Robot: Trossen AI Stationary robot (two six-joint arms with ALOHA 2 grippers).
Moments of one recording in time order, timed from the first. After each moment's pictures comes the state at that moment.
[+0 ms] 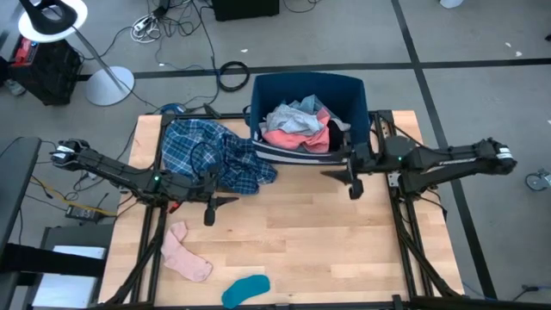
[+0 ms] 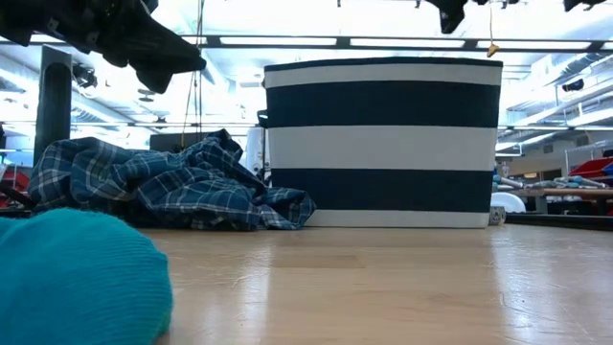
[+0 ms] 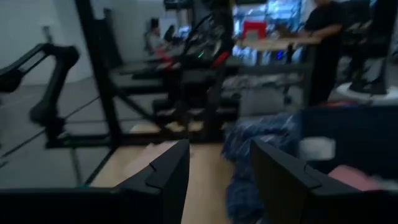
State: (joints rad) left arm -0.29 0.85 0.41 0.17 -0.31 -0.14; right arm 0.03 0.82 0.65 0.19 0.00 0.05
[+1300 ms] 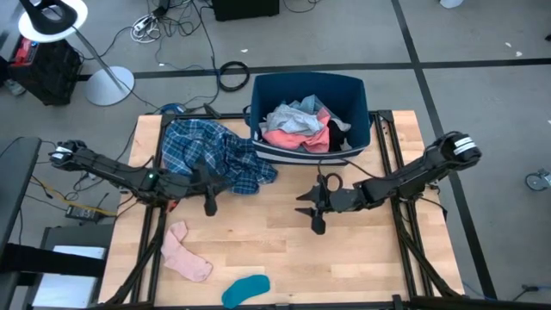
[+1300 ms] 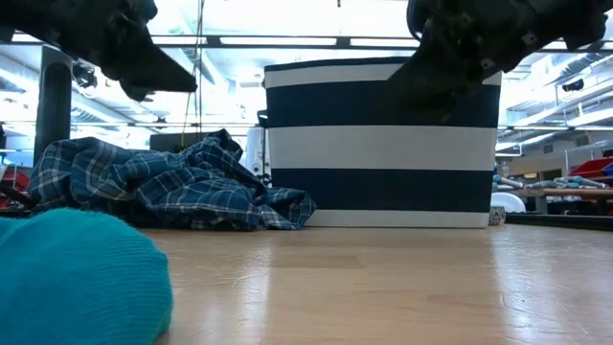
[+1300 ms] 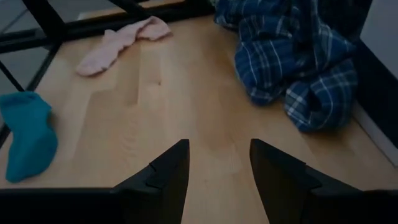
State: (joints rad) left arm -0.29 0.77 0.41 -0.02 -0.55 -0.23; right arm 0.33 1.41 0.65 0.28 0.40 0.33
